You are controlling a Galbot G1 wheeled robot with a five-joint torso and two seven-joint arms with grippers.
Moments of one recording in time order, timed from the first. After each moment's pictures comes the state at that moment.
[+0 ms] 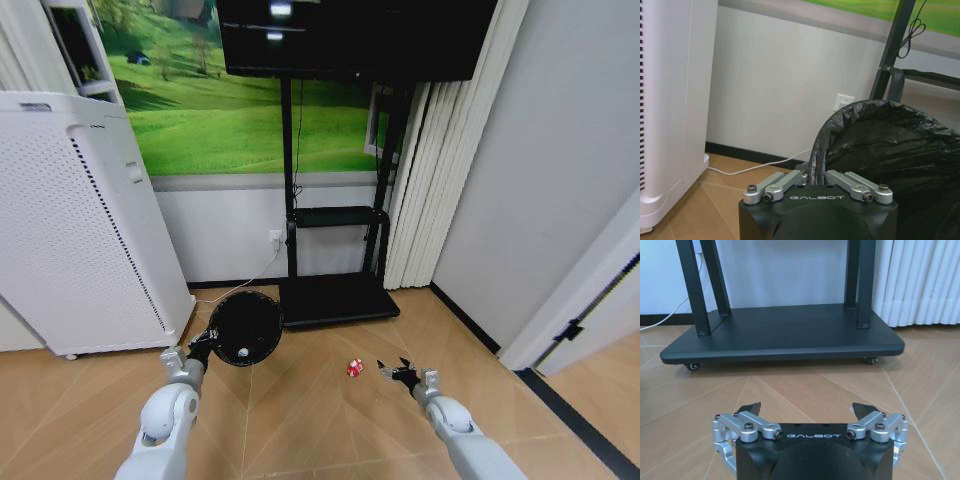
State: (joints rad) left arm 1.27 -1.39 -0.67 -1.93 -0.44 0.39 -0.07; right arm -1.11 1.10 0.37 1.27 0.47 -0.12 -0.16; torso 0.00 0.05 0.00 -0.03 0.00
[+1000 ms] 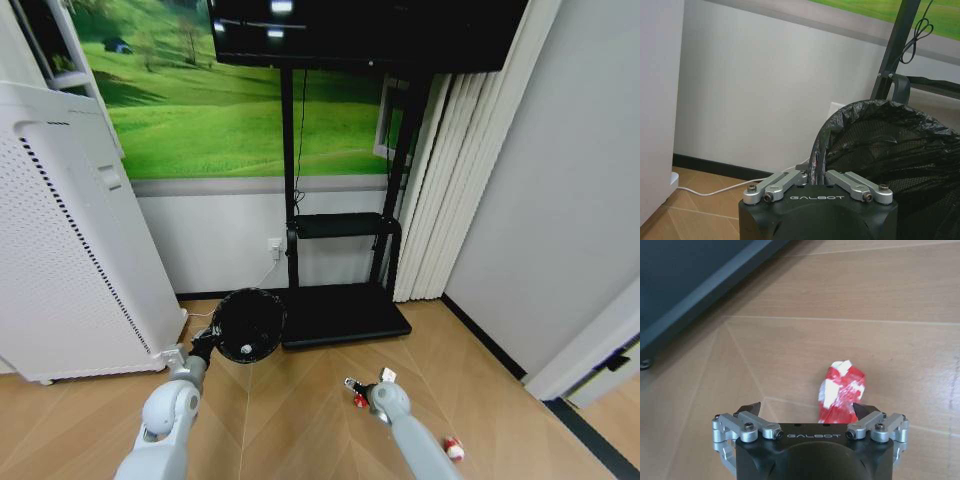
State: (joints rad) left arm 1.26 -1.39 -0.66 -1.93 -0.44 0.38 -0.04; right arm -0.98 1.35 0.26 1.24 1.10 -0.54 0.61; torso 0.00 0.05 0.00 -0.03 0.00
